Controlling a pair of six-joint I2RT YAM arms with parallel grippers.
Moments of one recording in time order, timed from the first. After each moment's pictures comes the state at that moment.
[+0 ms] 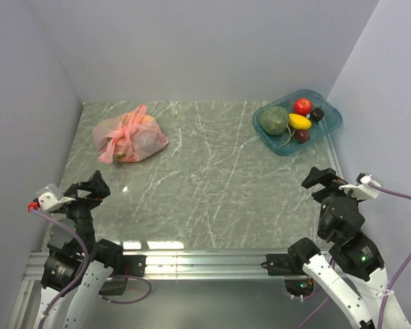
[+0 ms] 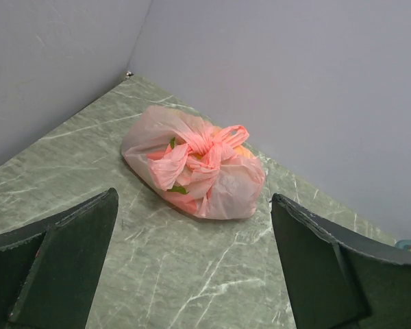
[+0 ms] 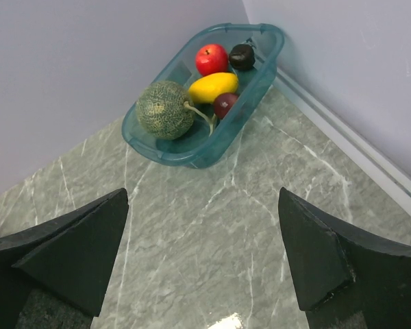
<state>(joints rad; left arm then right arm) -0.36 0.00 0.56 -0.43 -0.70 -0.43 0.52 0.27 0.76 -0.65 0.89 0.50</state>
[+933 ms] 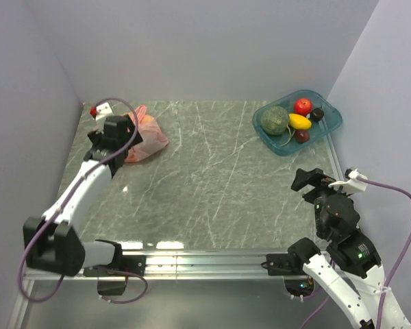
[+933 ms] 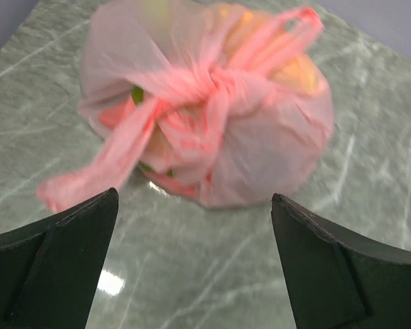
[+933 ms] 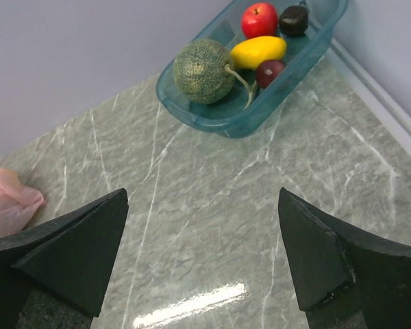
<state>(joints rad) -0.22 1.24 1.02 -0.33 -0.51 -0.52 0.52 0.29 0.74 -0.65 0.71 0.51</state>
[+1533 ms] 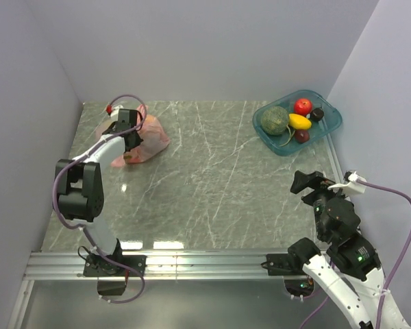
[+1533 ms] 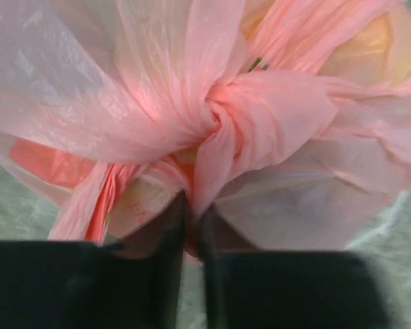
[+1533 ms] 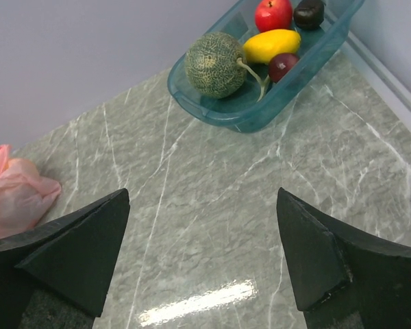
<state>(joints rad) -0.11 1.76 1.23 -0.29 -0.35 -0.57 0.52 0.24 0.71 -0.64 0.66 0.52</state>
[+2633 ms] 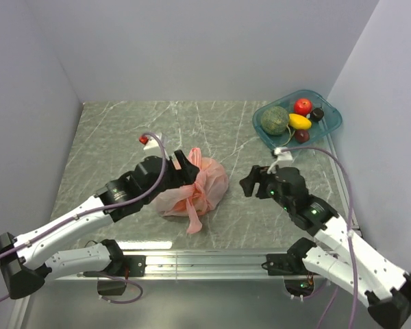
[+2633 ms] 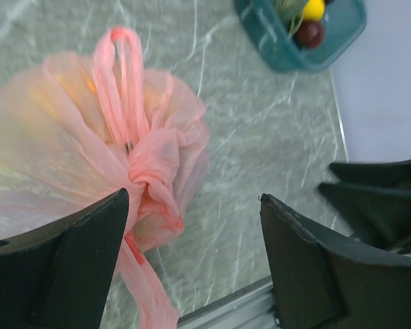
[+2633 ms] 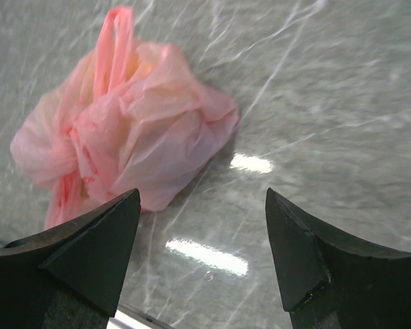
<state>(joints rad) -0.92 1.01 0.92 -0.37 -0.37 -0.85 0.62 0.68 0.65 -0.42 0.16 0.50</state>
